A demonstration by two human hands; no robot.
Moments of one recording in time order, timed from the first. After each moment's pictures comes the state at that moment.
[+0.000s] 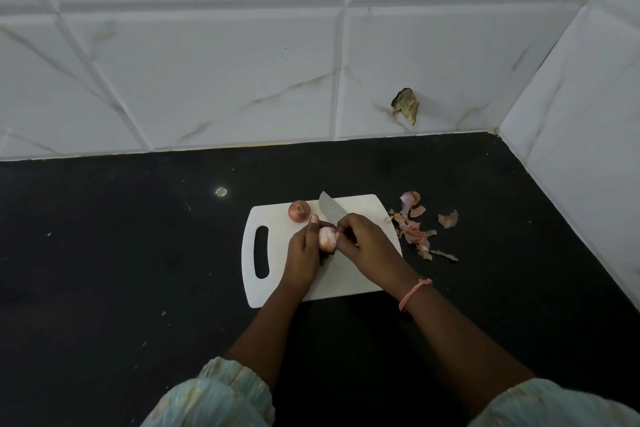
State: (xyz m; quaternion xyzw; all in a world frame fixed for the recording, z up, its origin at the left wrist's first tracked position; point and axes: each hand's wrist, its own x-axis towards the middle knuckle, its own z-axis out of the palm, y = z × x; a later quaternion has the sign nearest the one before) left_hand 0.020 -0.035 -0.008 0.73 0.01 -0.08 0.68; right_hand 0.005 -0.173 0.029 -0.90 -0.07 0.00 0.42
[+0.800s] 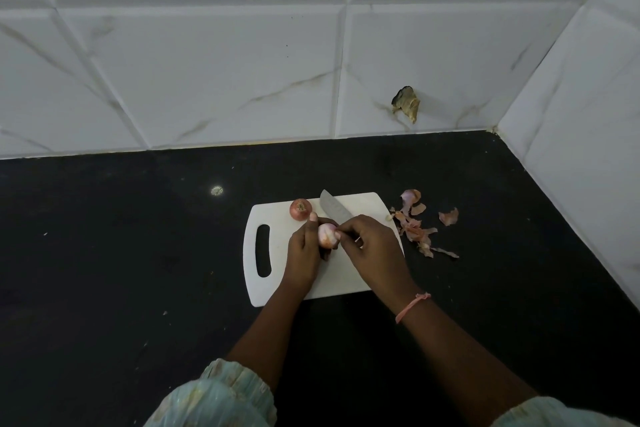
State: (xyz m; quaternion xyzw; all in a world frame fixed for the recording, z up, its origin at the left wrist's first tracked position) left_hand 0.018 -0.031 -0.009 0.71 0.00 -0.06 0.70; right_hand -0.010 -0.163 0.028 -0.91 -0.04 -0.13 0.40
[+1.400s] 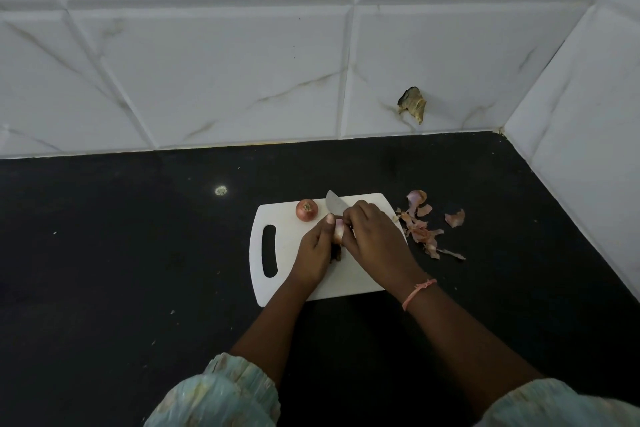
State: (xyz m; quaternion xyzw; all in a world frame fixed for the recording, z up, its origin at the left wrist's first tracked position) left_hand 0.020 -0.033 0.002 0.72 -0.03 -0.12 0.68; right_hand 0.009 -0.163 0.034 -0.97 -0.14 -0.16 0.15
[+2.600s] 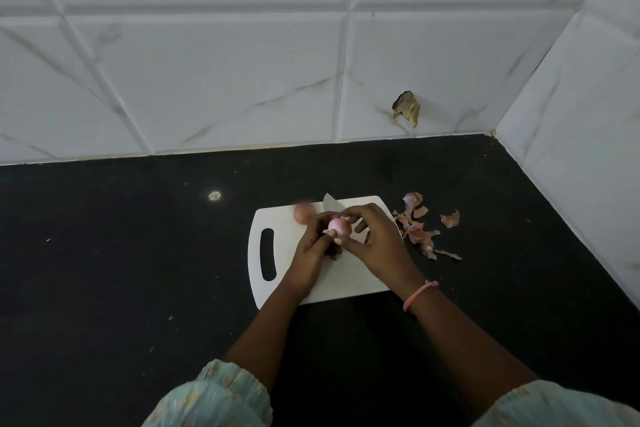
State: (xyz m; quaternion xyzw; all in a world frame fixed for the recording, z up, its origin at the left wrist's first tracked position) left_hand 0.022 -0.020 -0.004 0.69 -0.10 -0.12 0.71; right_hand 0.006 -0.170 0.027 -0.89 -0.03 -0.09 0.45
